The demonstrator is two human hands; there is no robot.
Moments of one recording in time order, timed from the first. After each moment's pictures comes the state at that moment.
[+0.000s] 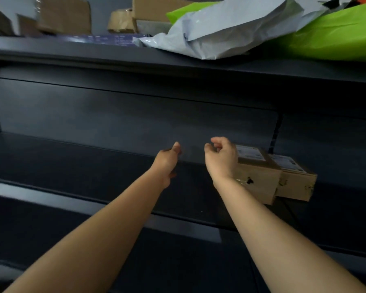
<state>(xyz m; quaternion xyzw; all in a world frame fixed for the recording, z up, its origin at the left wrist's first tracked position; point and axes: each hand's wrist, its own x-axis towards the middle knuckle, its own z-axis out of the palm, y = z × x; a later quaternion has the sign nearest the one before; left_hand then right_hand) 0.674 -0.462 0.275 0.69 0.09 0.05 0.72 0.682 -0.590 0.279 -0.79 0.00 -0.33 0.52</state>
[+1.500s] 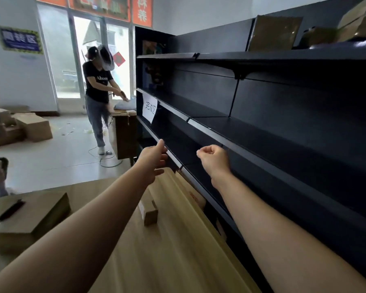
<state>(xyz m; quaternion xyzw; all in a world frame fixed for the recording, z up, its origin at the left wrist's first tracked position) 0.281 -0.049 0.222 0.55 0.43 0.36 0.62 0.422 -0.125 0.221 -0.74 -0.33 0.14 0.57</state>
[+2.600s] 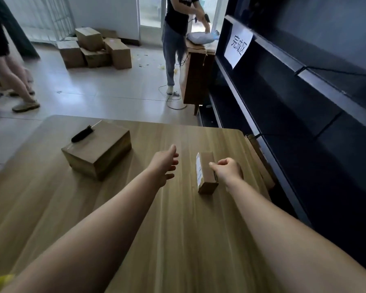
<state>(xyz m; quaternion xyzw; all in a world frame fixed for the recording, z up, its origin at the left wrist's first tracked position) 0.201 0.065 0.047 0.37 0.60 0.32 0.63 0.383 0.053 0.018 -0.81 -0.38 0.32 0.31</state>
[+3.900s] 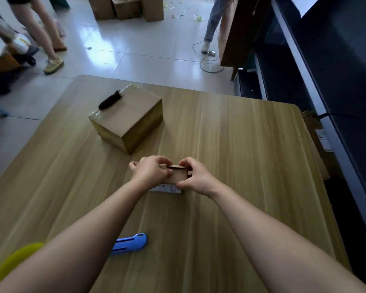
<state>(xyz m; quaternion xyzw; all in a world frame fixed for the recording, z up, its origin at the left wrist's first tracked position) 0.086 0.079 -0.072 0.60 0.75 0.07 0.29 0.247 0.077 -0.080 -0.58 -0.61 0.51 0.16</state>
